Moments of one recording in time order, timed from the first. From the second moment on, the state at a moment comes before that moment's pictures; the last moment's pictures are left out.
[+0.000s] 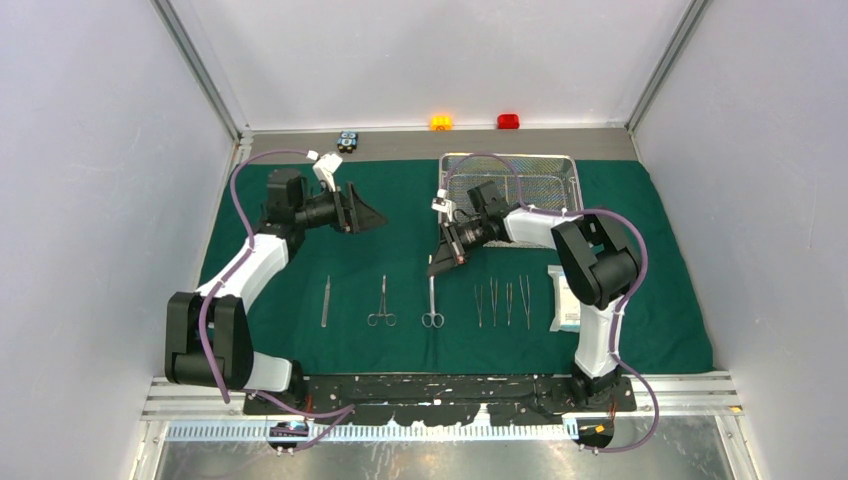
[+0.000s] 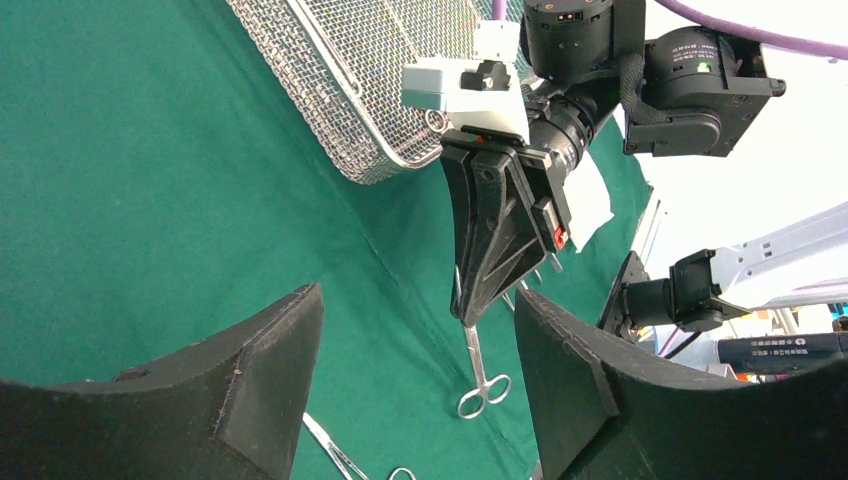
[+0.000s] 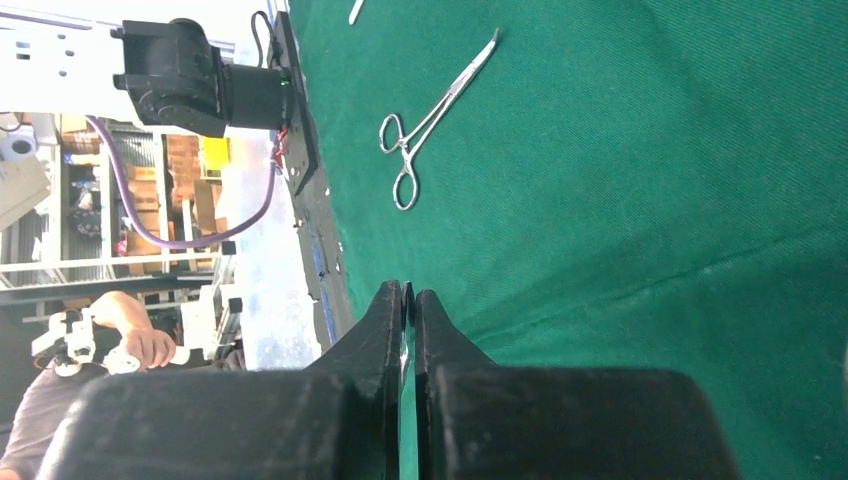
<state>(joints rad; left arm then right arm) -0.10 1.39 0.86 0.08 0.90 -0.36 0.48 1.95 1.15 -0.19 -1.11 0.17</state>
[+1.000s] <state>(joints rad) -0.10 1.40 0.87 0.09 0.90 -0.34 0.45 2.02 1.09 0.02 -1.16 0.29</state>
